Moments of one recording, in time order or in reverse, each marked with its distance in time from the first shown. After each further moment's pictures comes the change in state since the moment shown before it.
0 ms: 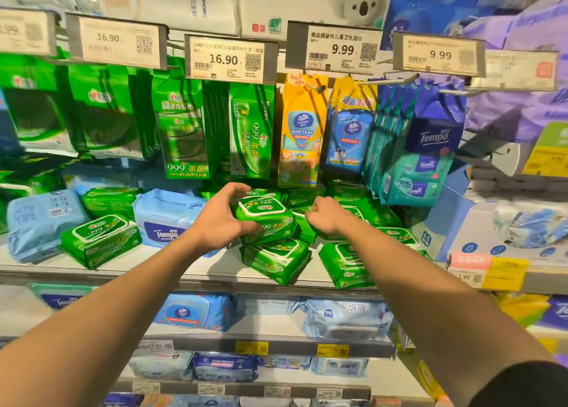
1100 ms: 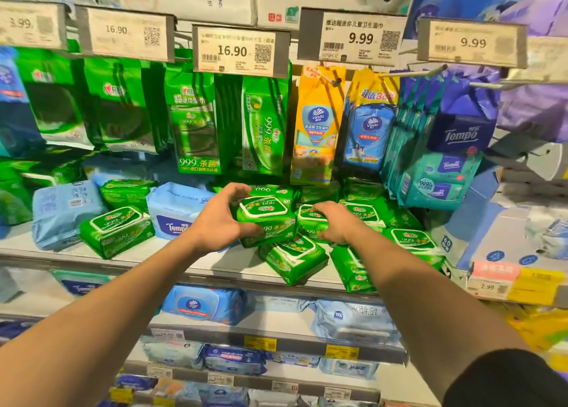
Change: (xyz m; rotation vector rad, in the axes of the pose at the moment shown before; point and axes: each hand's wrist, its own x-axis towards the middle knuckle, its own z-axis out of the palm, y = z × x) left_hand -0.006 -0.012 -0.010 -0.023 0.003 -0.043; right_hand 0.023 0.020 0.028 -0.150 -0.023 -0.176
